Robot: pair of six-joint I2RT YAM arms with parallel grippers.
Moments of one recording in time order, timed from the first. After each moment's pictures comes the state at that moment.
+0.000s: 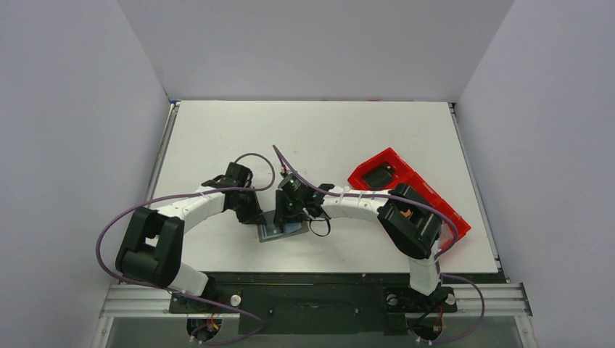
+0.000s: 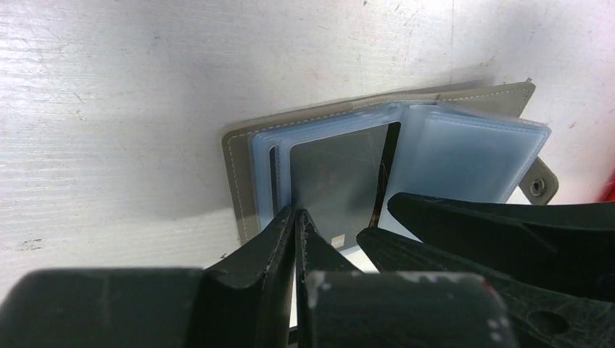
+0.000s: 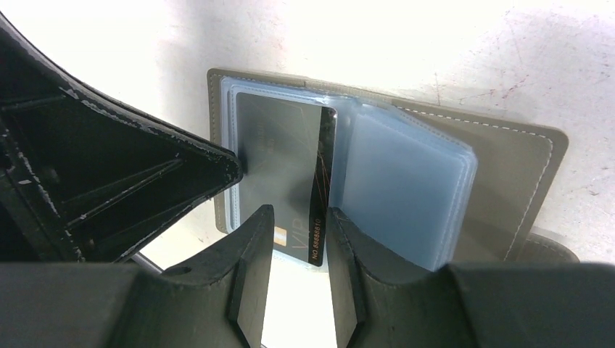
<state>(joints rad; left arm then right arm) -0.35 1.48 0.76 -0.48 0.22 -0.67 0.98 1.93 1.24 -0.24 -0.05 0.80</state>
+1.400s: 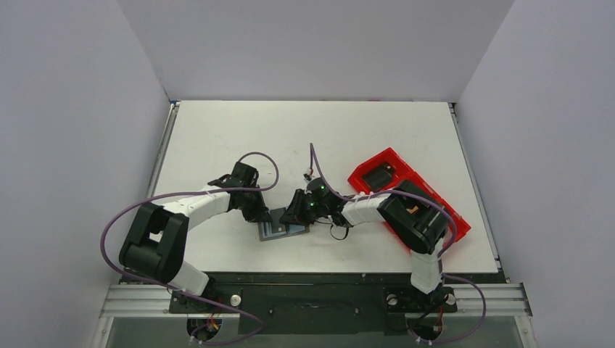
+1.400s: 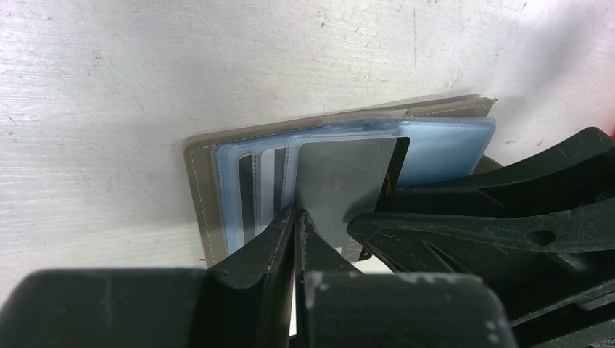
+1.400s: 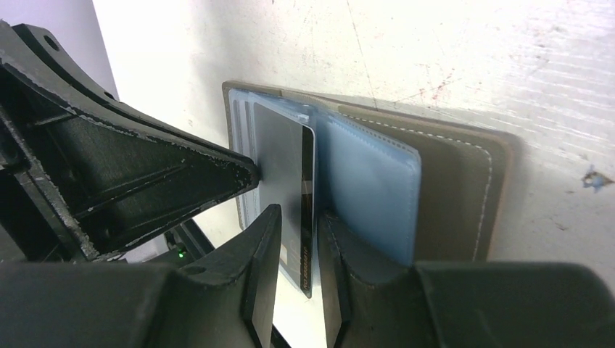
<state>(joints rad) -0.40 1.52 0.77 -0.41 0.21 -0.76 0.84 1.91 0.90 0.32 -0.30 1.03</state>
